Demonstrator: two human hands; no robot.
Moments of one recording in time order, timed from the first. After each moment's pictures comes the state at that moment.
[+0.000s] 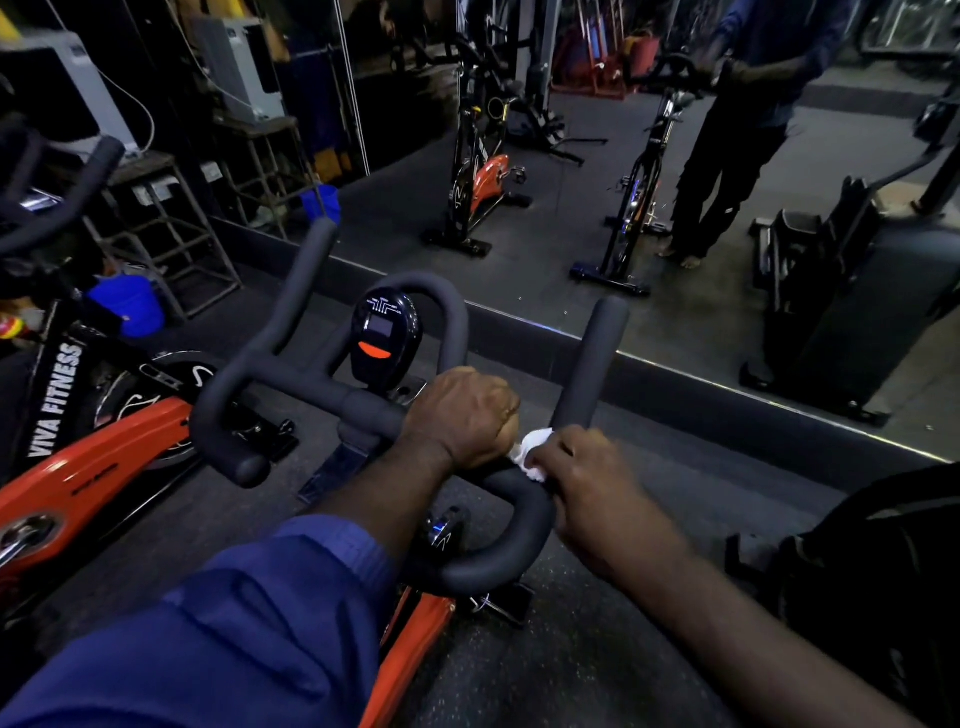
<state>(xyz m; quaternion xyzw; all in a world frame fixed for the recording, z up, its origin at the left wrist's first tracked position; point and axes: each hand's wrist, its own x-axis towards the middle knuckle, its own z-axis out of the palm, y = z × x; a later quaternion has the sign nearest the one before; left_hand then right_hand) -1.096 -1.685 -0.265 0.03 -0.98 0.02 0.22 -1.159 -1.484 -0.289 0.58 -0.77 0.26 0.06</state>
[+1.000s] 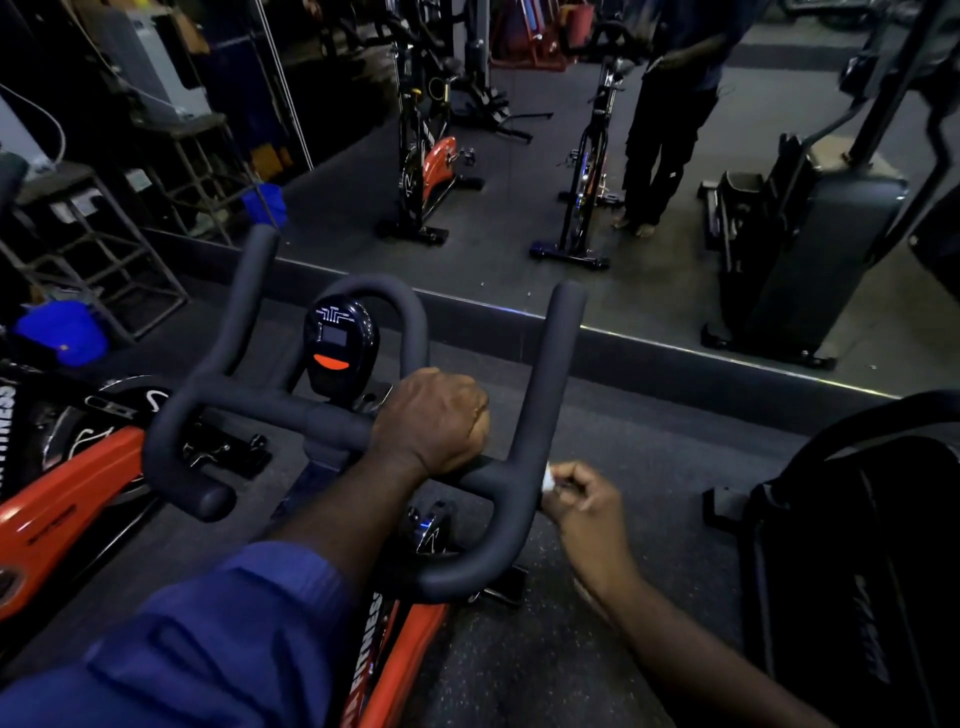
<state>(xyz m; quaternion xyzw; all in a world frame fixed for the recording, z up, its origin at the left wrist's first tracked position) -1.096 -1.683 -0.259 0.03 -0.98 0.03 0.18 -1.134 -1.481 -0.344 0.10 -0.68 0.70 -0.21</state>
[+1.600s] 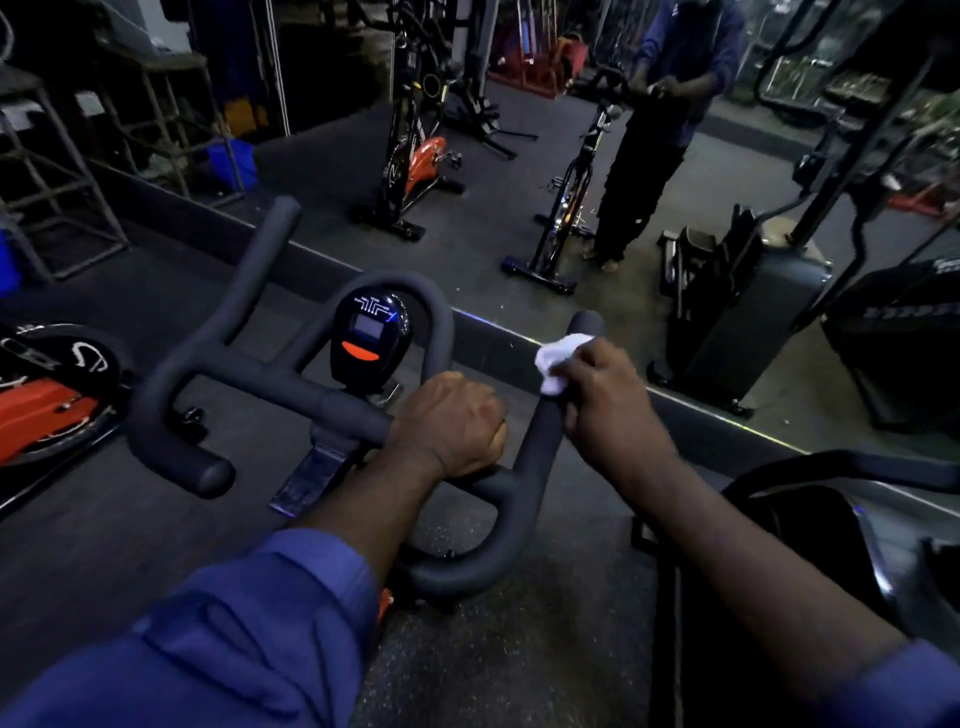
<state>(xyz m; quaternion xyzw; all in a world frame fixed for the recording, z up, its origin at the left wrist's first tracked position) -1.086 -1.681 -0.251 0.01 -0.98 0.03 0.19 -1.214 -1.517 -0.224 0.52 -0.79 0.26 0.17</state>
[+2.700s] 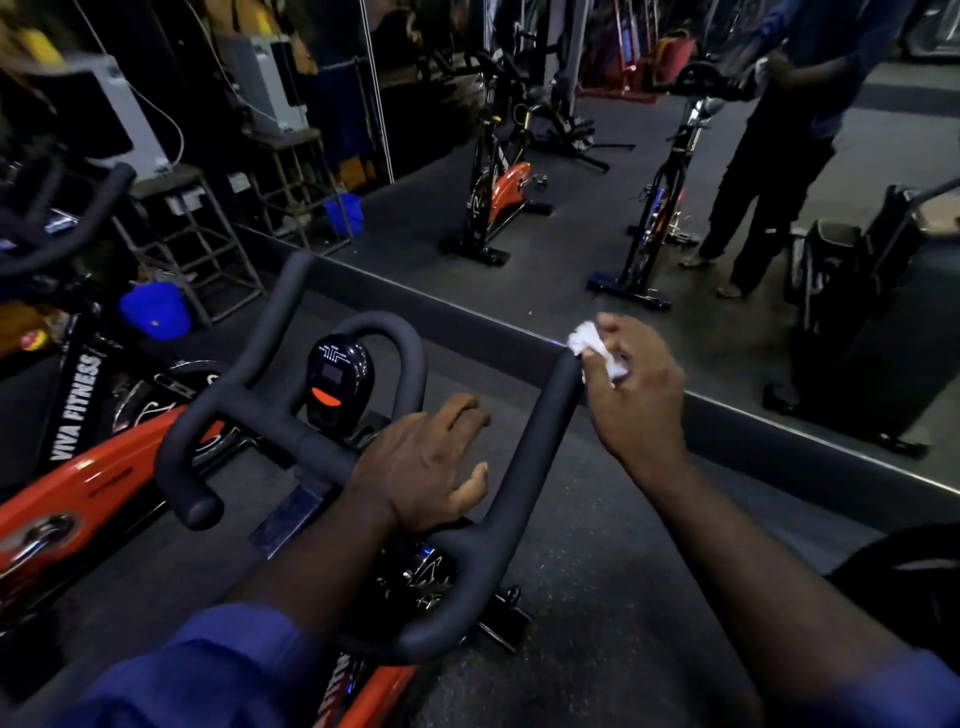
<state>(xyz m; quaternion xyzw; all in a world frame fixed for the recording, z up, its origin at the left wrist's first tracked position) -1.096 -1.676 -0.258 0.11 -0.98 -0.02 0.15 -1.307 -1.522 -0.230 0.39 -0.72 0.55 0.16</state>
